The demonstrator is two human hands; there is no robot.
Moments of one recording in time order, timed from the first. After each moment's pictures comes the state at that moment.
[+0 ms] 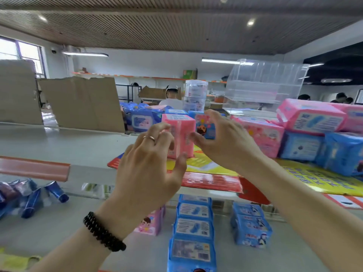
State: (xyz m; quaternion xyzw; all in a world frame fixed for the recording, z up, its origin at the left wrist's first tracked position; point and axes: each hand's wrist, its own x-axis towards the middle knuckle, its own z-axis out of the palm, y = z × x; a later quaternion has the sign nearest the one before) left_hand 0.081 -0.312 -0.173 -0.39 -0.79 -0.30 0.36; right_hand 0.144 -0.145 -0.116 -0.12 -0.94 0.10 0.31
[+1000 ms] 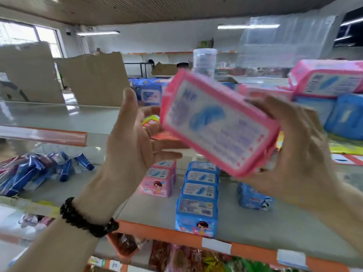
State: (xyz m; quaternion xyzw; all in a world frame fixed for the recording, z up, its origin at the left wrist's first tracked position) left_hand 0.149 -0.333 -0.160 -0.29 -0.54 -0.78 -0.14; right_hand 0.268 -0.114 -0.175 0.16 -0.81 -0.04 0.57
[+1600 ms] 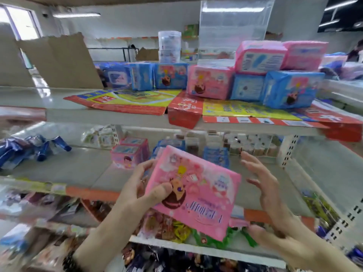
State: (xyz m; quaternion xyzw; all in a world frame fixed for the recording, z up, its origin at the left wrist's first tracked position) left_hand 0.297 -0.287 -0.290 -0.25 -0.64 -0.70 -0.19; right_hand 0.421 -0.018 -0.320 0.09 -0.85 0.41 0.33
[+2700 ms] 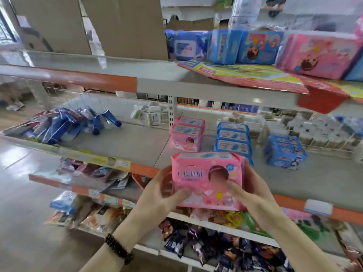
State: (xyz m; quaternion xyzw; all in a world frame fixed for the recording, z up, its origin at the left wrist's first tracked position) left_hand 0.144 -0.479 -0.378 -0.27 -0.72 -0.61 -0.18; right_hand 0.247 -0.261 -0.357 -0.04 -0.74 0.65 0.15
